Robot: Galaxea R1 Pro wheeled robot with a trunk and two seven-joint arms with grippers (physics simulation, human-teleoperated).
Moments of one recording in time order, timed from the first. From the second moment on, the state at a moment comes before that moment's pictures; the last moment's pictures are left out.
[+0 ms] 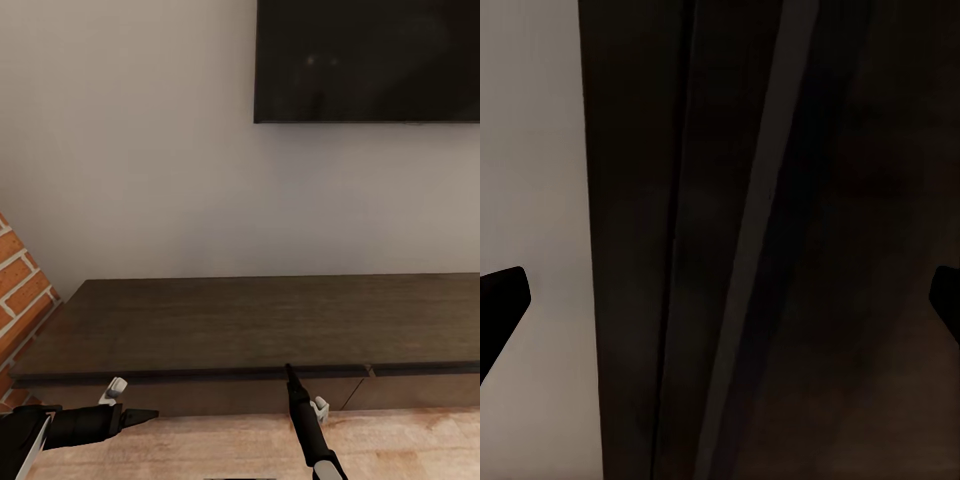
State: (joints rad) left arm -0.20 0.29 0.20 -1.28 0.02 1.05 -1.34; right arm -0.30 0.17 -0.13 -0.59 -1.15 -0.05 0.81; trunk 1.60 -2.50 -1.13
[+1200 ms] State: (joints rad) left arm -0.20 0.29 0.20 -1.28 0.02 1.05 -1.34; right arm -0.30 0.17 -0.14 -0.59 -1.15 -0.05 0.80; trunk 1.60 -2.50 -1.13
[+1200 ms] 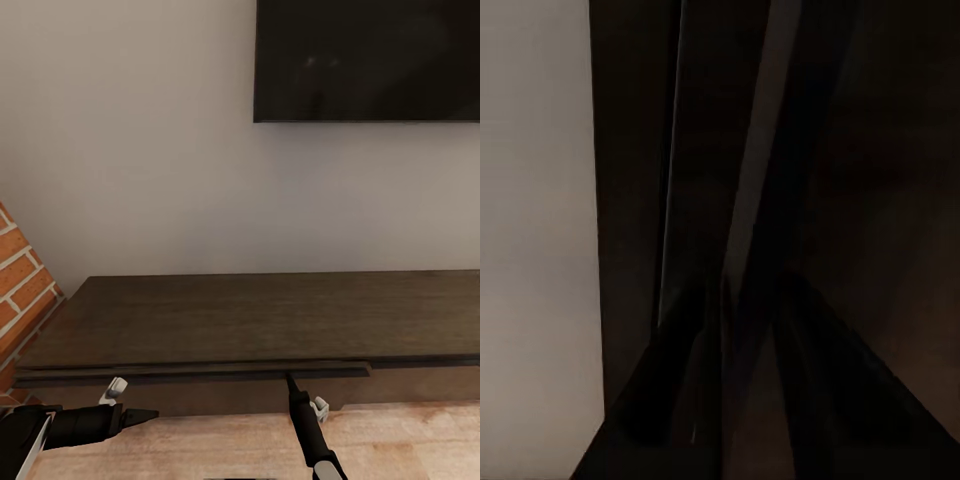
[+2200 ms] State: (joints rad) left arm -0.20 0.29 0.20 -1.28 0.02 1.05 -1.34; right arm -0.30 0.17 -0.14 -0.59 -1.15 -0.05 0.80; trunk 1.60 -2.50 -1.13
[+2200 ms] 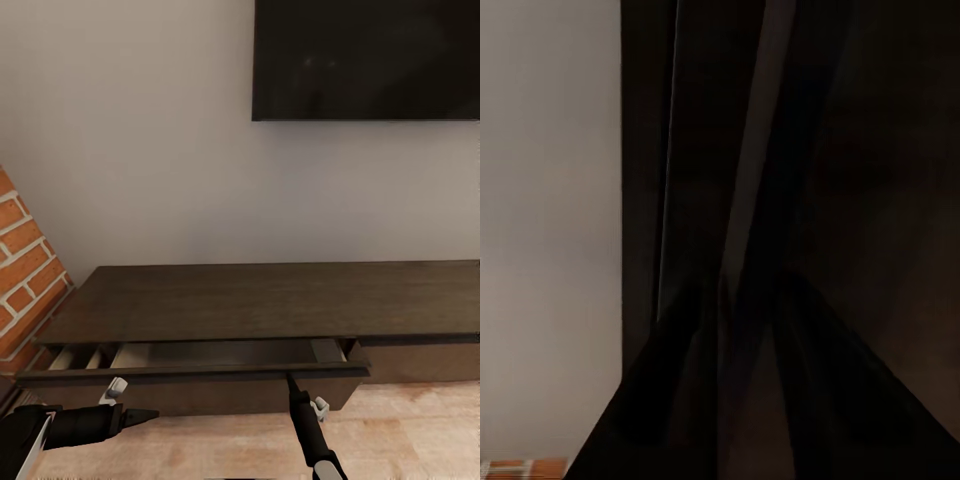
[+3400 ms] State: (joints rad) left arm -0.20 0.29 0.20 -1.28 0.01 1.05 -1.34; right arm -0.30 0.17 -0.14 -0.59 -1.16 -0.05 0.80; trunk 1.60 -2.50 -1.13
